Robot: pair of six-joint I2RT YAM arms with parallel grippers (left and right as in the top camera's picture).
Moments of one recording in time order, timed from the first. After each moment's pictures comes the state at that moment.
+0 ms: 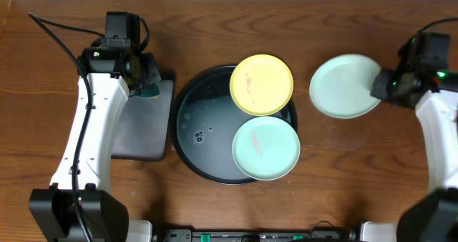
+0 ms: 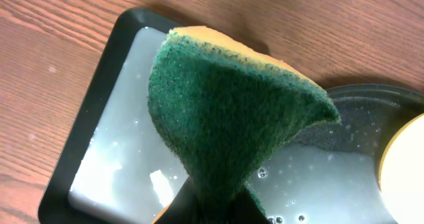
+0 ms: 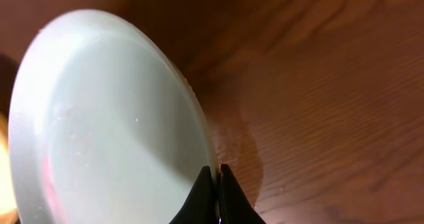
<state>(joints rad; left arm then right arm) -0.03 1.61 1.48 -1.02 -0.11 -0.35 -0.19 1.57 1.28 -0.86 -0.01 0.19</state>
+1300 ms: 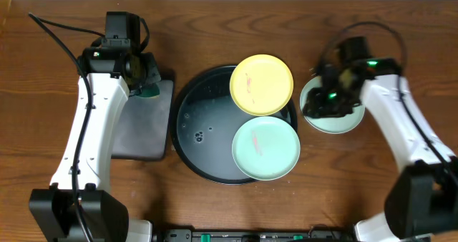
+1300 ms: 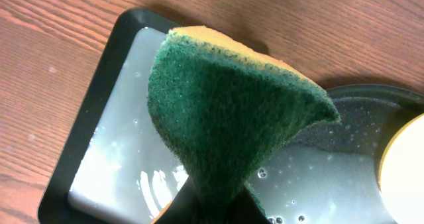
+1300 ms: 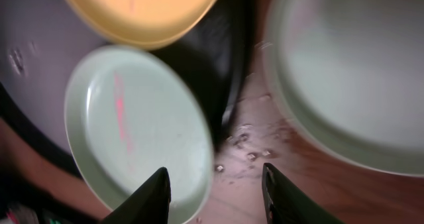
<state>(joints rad) -0.03 1.61 1.48 -1.02 -0.11 -0.35 0.17 1.72 1.33 -1.10 -0.33 0.02</state>
